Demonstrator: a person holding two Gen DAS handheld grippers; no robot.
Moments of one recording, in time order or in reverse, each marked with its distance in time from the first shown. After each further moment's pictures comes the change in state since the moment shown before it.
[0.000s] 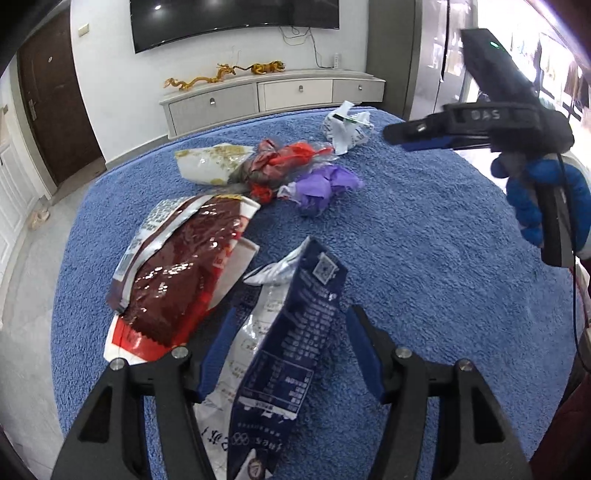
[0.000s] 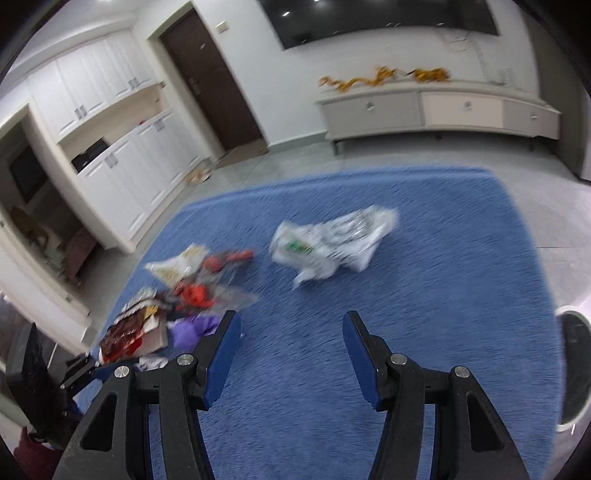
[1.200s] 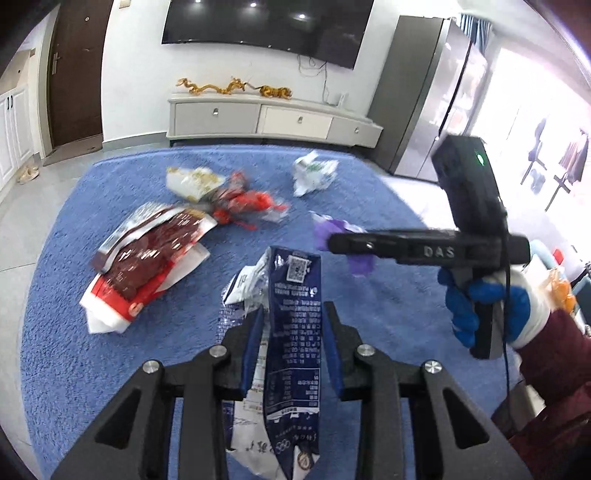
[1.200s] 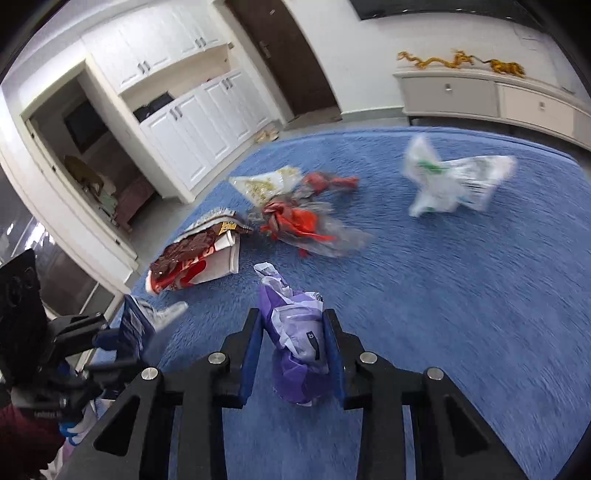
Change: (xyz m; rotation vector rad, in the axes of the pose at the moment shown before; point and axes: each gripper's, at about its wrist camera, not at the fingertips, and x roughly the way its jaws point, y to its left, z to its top) left arm -0.060 -0.025 0.001 -0.229 -0.117 -0.155; right arm 0.000 0.036 -0.049 -0.127 0.094 0.211
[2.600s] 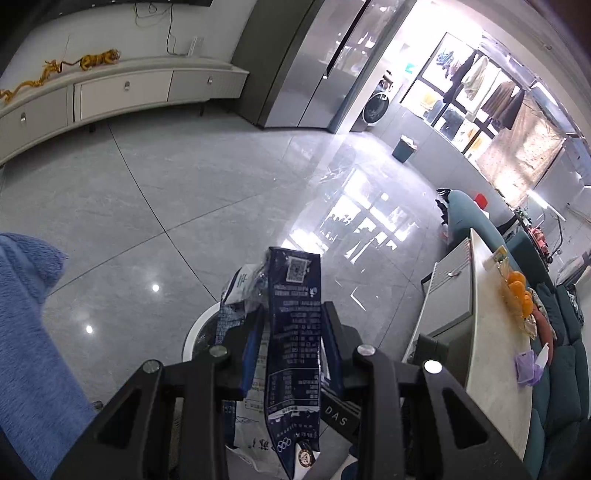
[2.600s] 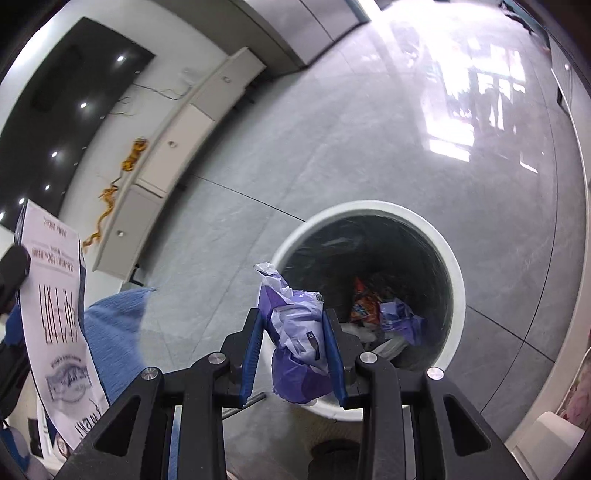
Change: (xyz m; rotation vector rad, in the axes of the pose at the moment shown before) left arm 0.395 -0.382 0.210 0.200 0.233 -0.398; right arm -0.232 -0.392 -0.152 1.122 -0.428 -0.572
